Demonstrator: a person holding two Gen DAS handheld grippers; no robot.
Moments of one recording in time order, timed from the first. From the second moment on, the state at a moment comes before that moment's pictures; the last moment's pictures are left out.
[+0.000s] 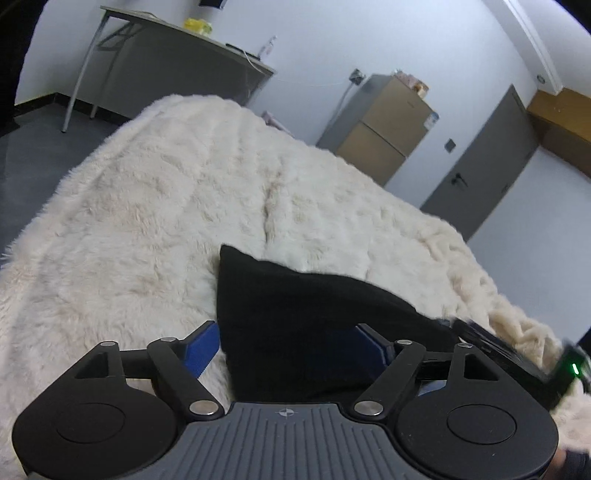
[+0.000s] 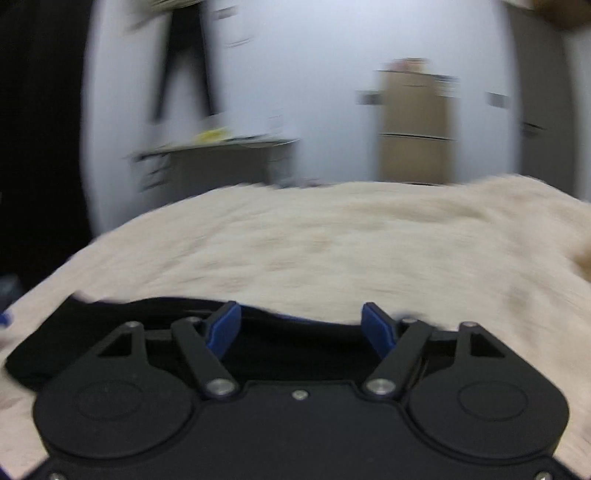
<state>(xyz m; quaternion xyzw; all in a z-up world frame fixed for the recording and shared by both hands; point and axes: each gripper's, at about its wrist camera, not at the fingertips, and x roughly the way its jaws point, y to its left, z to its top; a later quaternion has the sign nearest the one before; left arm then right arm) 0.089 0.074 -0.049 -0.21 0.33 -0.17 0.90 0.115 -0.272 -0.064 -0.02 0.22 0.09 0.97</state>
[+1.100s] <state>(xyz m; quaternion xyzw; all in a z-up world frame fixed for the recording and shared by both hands) 0.089 0.055 -0.044 -0.17 0.32 -0.17 0.92 0.074 -0.335 -0.095 0.24 0.30 0.01 0.92</state>
